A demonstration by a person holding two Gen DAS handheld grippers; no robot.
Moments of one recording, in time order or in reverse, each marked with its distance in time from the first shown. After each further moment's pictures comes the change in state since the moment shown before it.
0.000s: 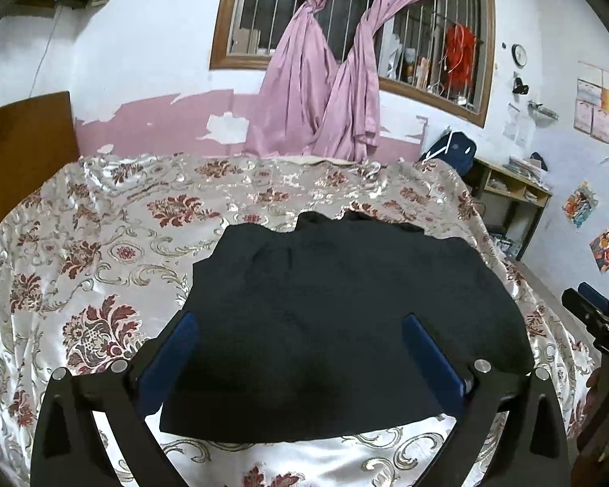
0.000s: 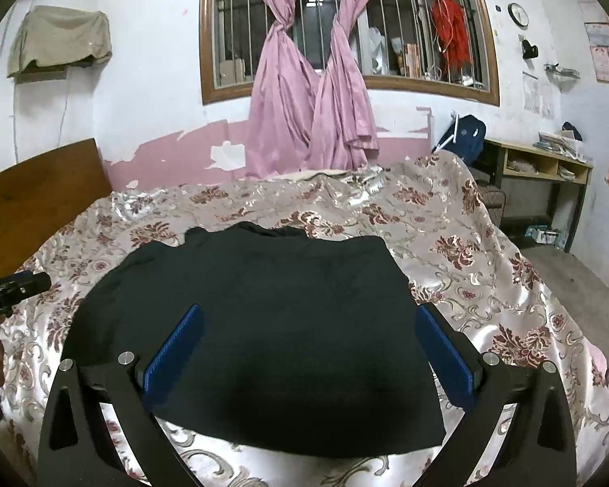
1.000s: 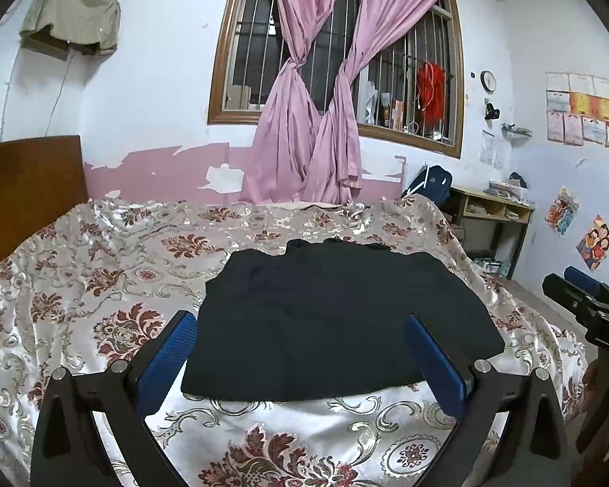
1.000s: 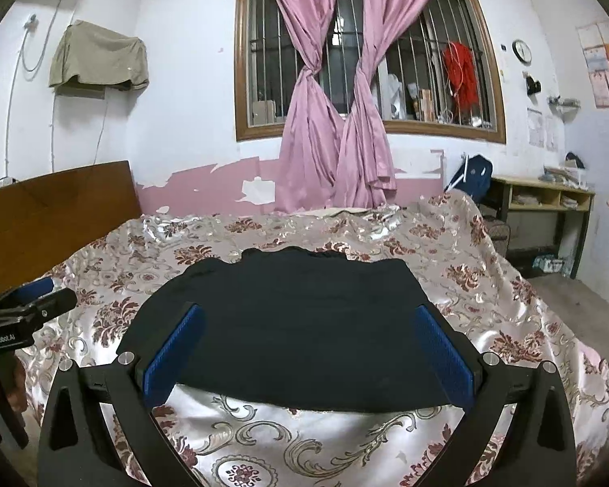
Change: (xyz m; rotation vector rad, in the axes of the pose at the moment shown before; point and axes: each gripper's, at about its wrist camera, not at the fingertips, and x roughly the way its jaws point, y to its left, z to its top) left arm -0.113 -0.014 -0.062 0.059 -0.193 -0.008; right arm -0.108 0.054 -0.033 -0.042 -0.149 0.043
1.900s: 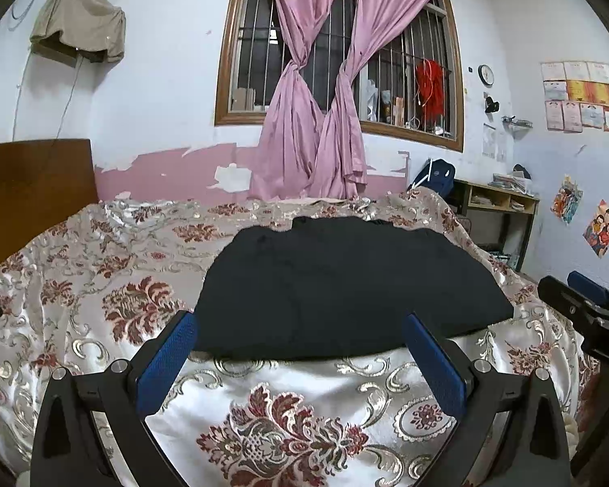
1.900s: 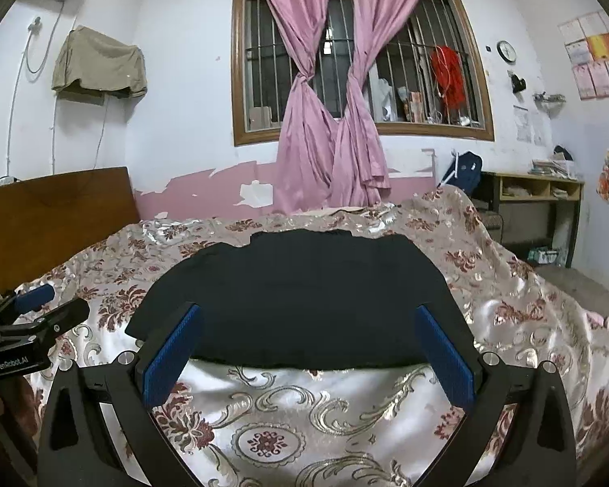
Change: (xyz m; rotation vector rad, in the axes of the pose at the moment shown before) left arm -0.015 -0.005 -0.066 0.017 -0.011 0.035; right arm -0.028 0.017 -0.066 0.044 -0.039 -0.027
